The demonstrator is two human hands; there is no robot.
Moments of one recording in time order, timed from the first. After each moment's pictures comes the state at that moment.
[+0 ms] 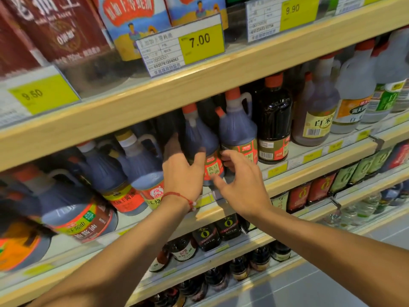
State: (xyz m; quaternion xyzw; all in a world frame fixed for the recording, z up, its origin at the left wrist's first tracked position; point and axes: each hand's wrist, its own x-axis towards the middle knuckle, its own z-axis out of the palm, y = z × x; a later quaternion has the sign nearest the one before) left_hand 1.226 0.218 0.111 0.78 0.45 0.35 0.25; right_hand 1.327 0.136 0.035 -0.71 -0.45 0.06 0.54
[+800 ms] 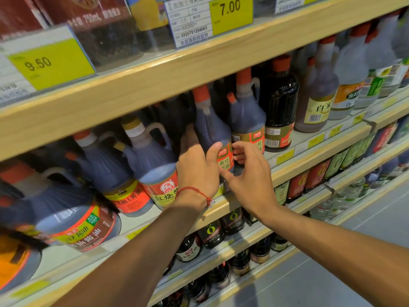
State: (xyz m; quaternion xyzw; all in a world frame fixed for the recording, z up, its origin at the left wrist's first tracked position) left_hand 1.221 0.232 0.093 0.83 0.38 0.32 0.26; right_hand 1.302 0.147 0.022 -0.73 -0.38 -0.02 0.57
